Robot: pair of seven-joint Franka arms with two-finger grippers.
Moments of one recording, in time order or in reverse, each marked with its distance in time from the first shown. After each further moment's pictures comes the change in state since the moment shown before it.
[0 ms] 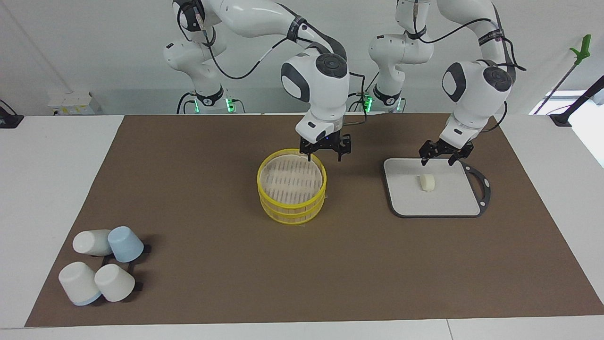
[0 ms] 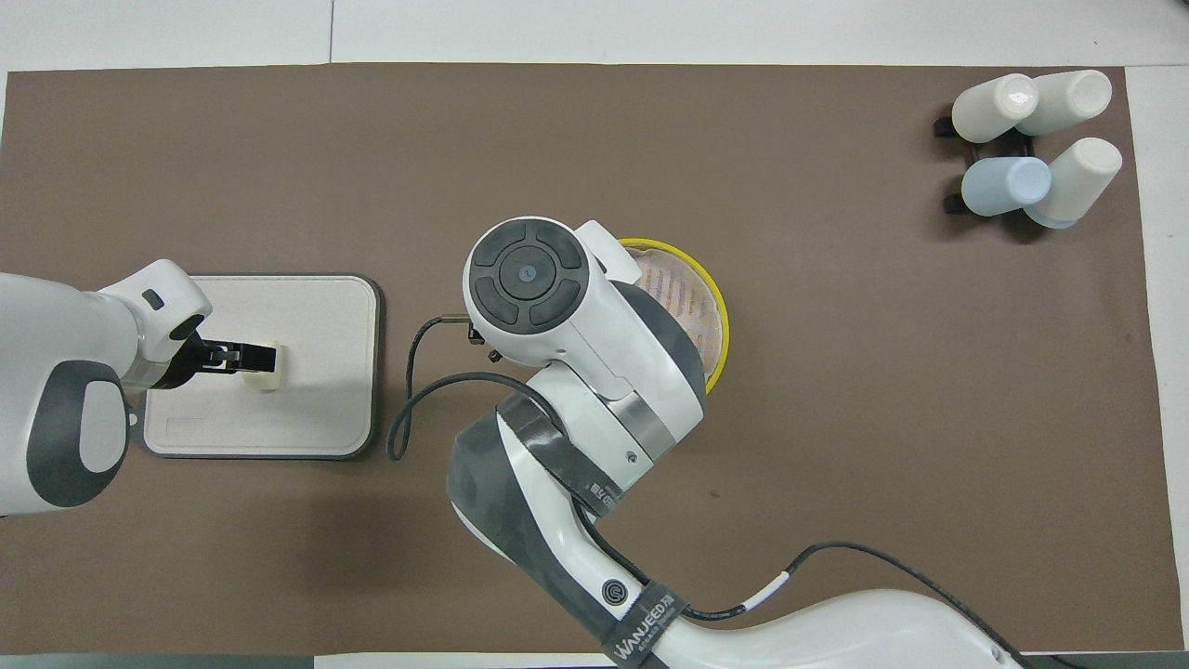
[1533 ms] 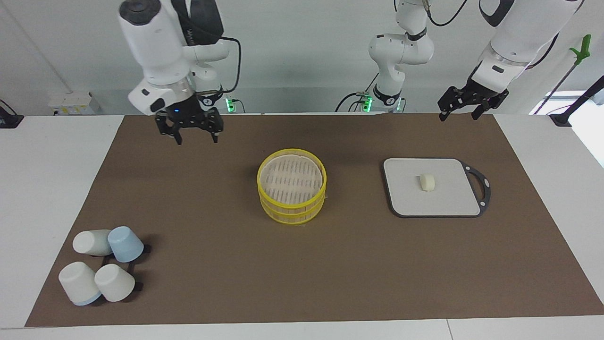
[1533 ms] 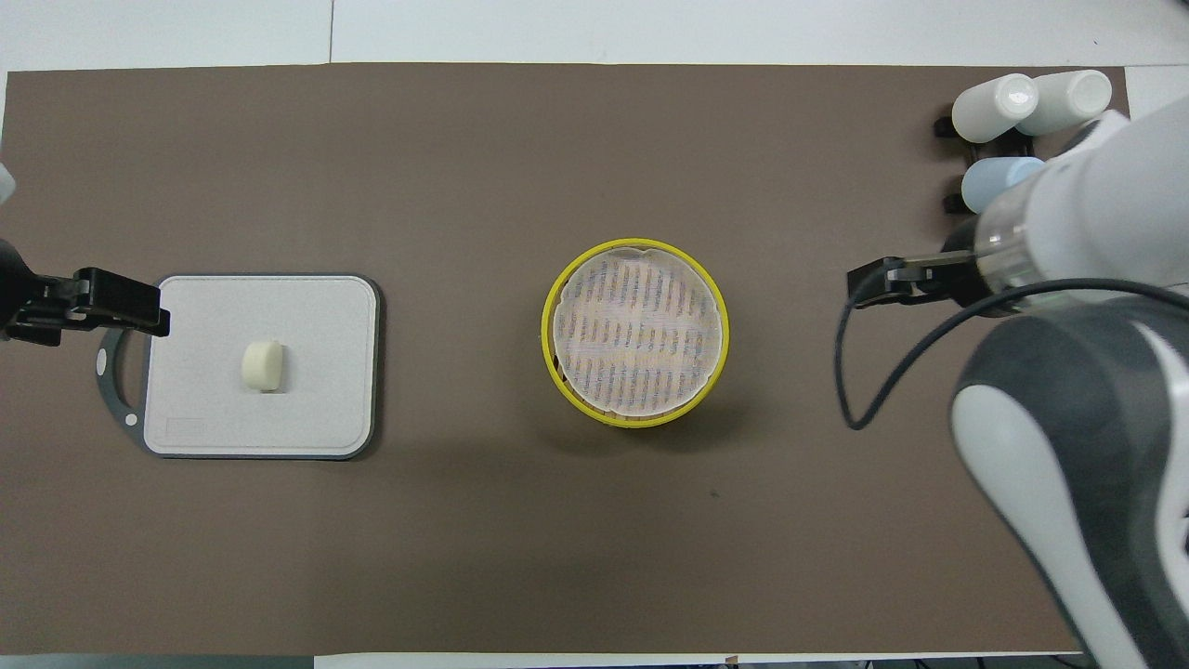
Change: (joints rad) left arm -0.056 -0.032 -0.009 0.623 0.000 -0.736 -0.197; right arm -0.445 -0.453 0.015 -0.300 0.001 -0.171 -0.512
